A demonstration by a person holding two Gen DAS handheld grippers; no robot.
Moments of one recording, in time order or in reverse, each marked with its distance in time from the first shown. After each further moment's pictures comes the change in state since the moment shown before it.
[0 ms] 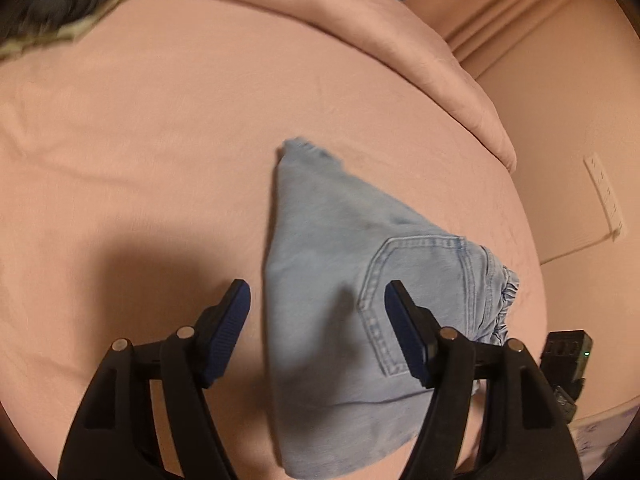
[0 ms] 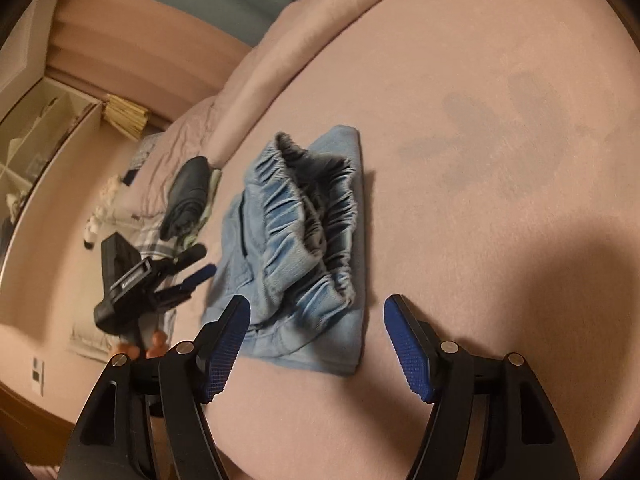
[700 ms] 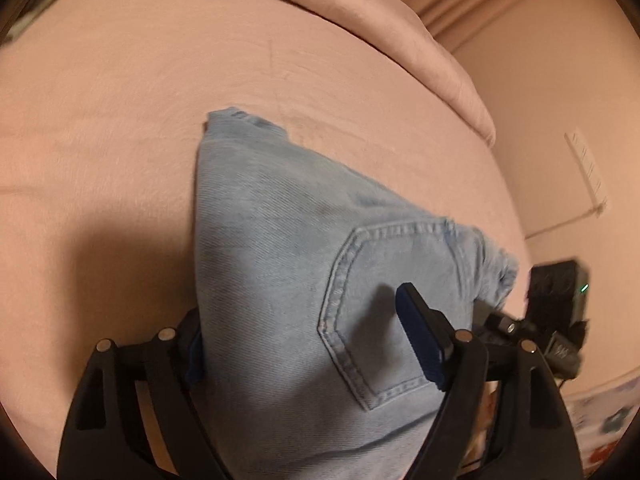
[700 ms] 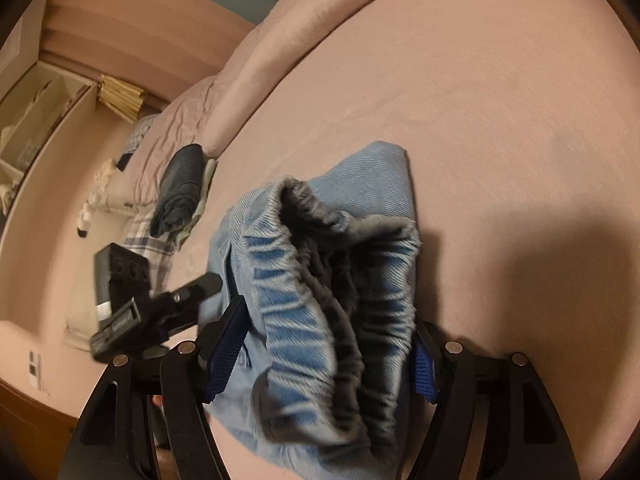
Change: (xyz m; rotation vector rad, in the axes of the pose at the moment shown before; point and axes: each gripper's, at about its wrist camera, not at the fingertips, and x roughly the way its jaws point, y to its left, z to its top) left arm 0.028 -0.019 0.003 0.107 0.056 -0.064; right arm 0.053 0.014 0.043 -0.054 0.074 0.001
